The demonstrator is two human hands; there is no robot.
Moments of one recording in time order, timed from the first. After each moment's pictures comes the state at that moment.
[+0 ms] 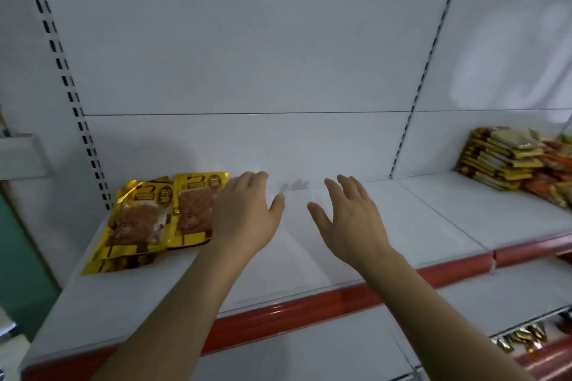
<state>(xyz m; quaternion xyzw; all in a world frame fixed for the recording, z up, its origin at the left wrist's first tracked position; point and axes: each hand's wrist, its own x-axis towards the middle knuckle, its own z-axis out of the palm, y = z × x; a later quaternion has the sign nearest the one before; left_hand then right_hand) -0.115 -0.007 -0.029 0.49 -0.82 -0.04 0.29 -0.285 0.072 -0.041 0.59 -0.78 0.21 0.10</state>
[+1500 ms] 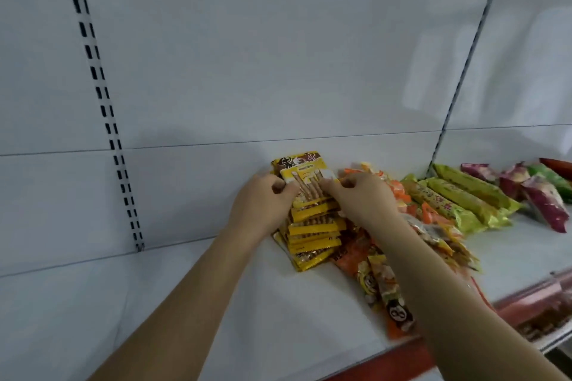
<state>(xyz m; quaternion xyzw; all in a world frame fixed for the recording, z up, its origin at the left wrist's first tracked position) -0.758 0.009 0.009 0.44 -0.78 -0.29 0.35 -0.917 0.086 0.022 0.46 -0.81 0.35 -0.01</state>
